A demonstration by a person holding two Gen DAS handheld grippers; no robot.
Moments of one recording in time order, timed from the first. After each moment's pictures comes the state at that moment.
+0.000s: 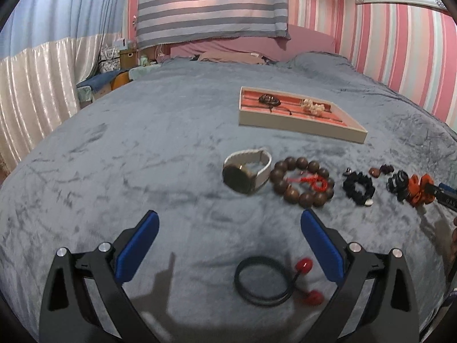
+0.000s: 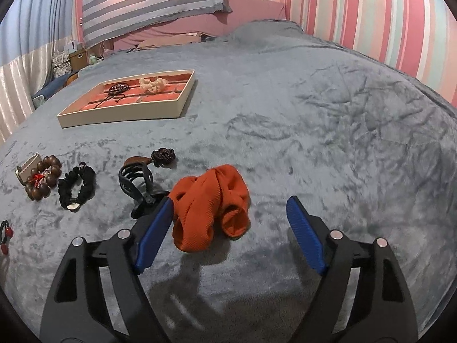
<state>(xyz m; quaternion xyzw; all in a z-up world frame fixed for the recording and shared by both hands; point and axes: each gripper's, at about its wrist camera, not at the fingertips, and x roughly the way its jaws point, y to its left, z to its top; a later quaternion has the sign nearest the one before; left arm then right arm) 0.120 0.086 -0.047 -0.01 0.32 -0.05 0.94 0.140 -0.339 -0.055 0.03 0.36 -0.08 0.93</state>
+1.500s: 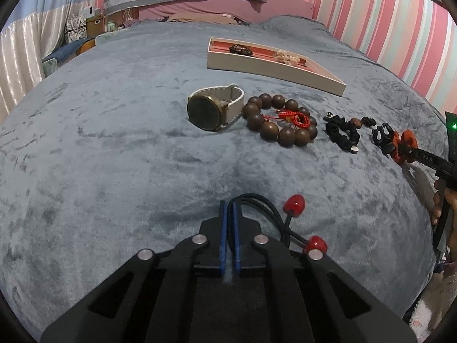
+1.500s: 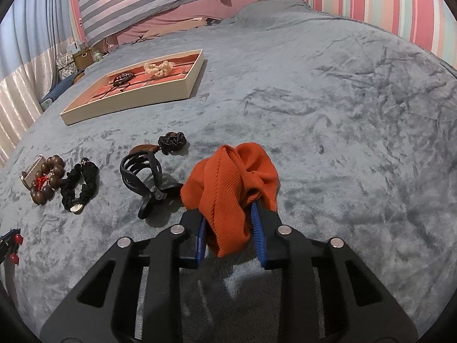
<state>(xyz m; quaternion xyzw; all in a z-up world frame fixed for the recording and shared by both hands) 0.126 0.078 -0.091 -0.01 0.41 -0.14 0.90 0.161 -0.343 -0.076 0.08 0.40 -0.05 0.91</state>
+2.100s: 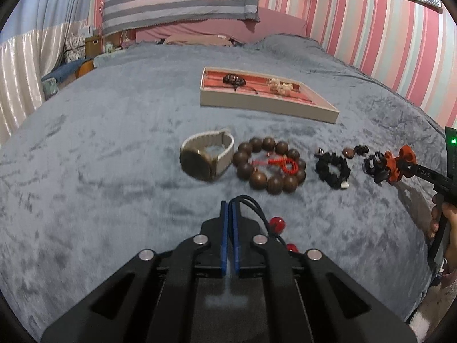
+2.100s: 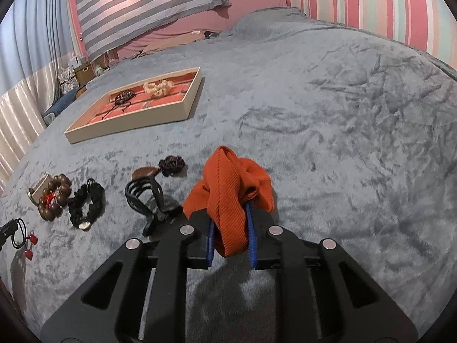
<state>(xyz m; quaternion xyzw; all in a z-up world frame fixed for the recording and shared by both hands) 0.140 0.070 -0.055 -0.01 0.36 -0.14 0.92 0.160 -0.353 -0.057 0.10 0.37 -0.05 0.92</state>
